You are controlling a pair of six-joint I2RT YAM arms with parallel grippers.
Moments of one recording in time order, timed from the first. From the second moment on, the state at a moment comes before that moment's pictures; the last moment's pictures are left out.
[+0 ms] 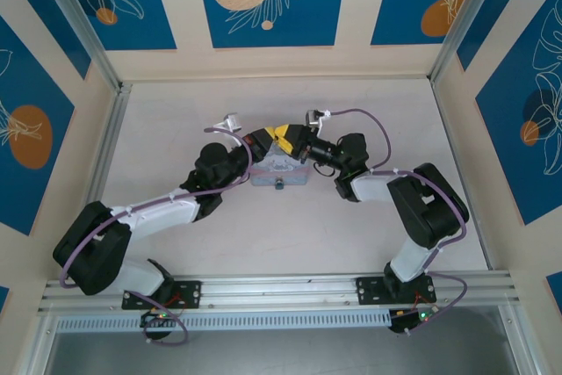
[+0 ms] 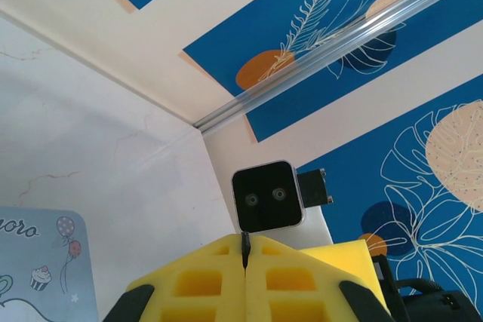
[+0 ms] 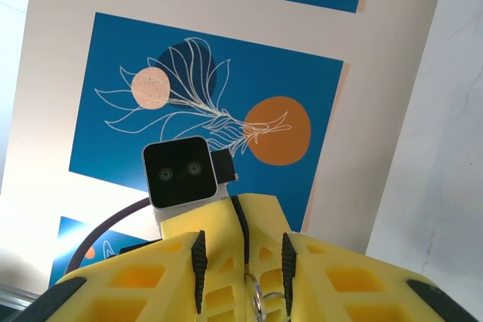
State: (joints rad) left arm -0.69 1.40 0.69 0.74 0.03 -1.02; right arm 0.49 1.69 0.70 1.26 -0.70 1.56
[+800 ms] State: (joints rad) left arm -0.69 1.41 0.69 0.75 0.02 -1.02; right arm 0.51 1.69 0.65 1.28 -0.69 1.58
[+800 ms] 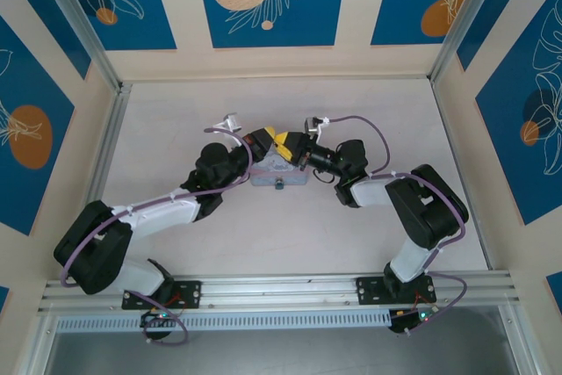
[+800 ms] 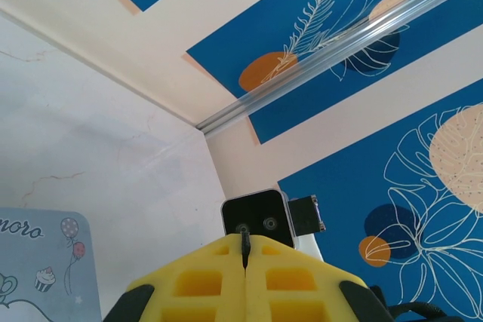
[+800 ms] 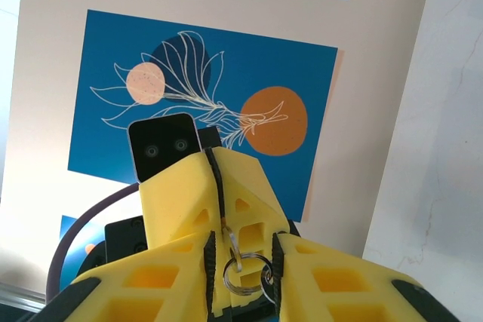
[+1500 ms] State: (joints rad) left arm -0.69 1.41 0.69 0.75 0.00 -1.02; right arm 0.52 1.69 0.67 1.28 -0.68 1.58
